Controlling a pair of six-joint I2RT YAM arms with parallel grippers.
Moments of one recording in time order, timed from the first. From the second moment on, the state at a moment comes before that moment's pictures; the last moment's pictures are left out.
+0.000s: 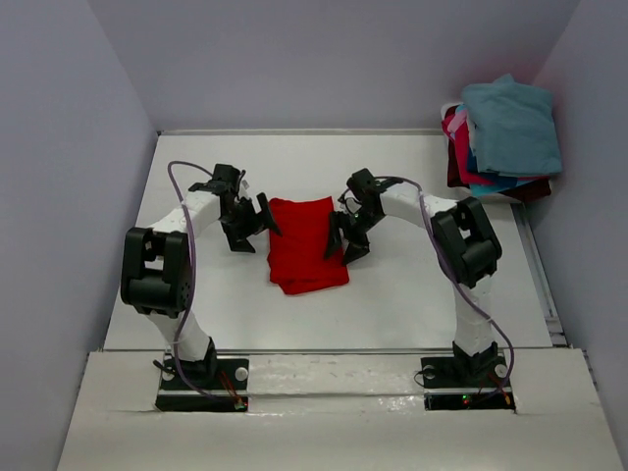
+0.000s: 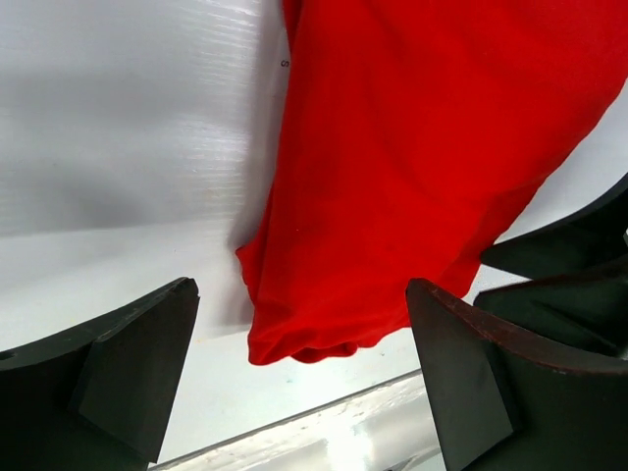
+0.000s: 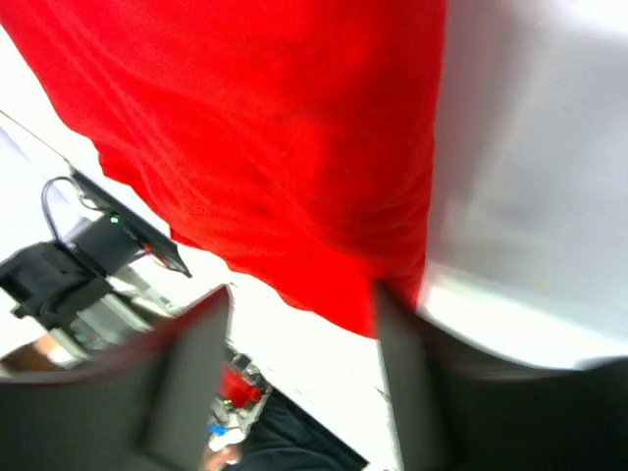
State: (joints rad) left arm -0.17 1.72 1.17 -0.69 0.37 -0.56; right arm 0.52 2.08 1.51 -0.78 -0.64 0.52
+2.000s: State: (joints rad) left arm -0.06 1.77 0.96 -0.32 0.65 -0.69; right arm 0.48 2.21 1.63 -0.65 -0.63 0.65
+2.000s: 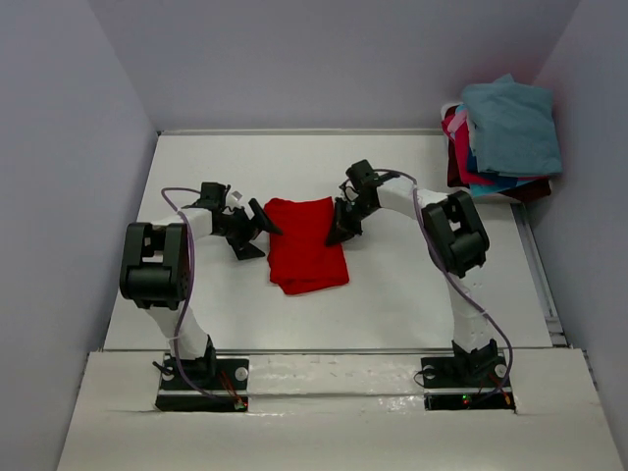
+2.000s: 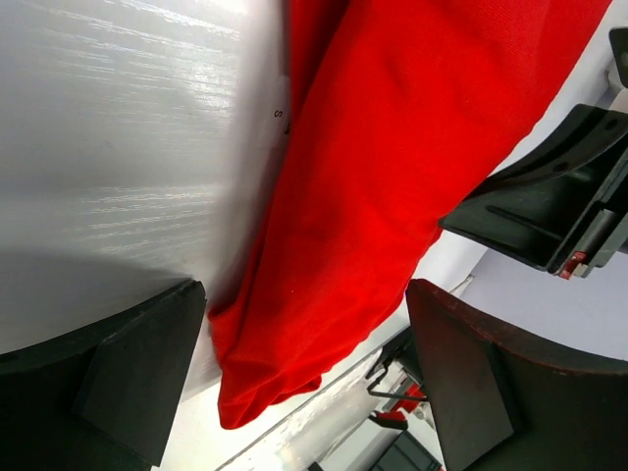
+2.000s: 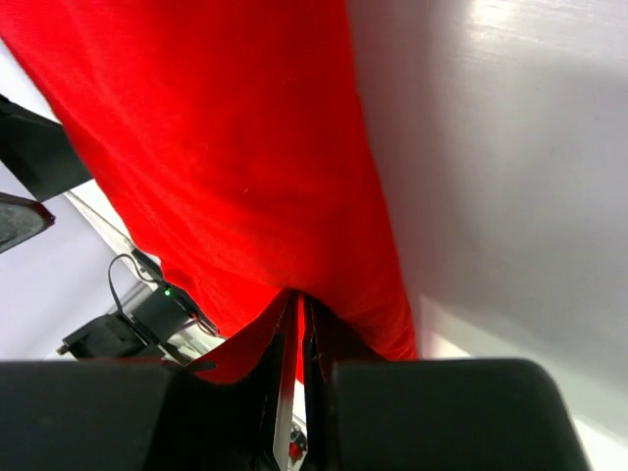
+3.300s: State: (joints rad) left arm -0.05 1.73 0.80 -0.33 0.80 -0.83; right arm 0.48 2.24 1.63 -0.66 -0.66 0.60
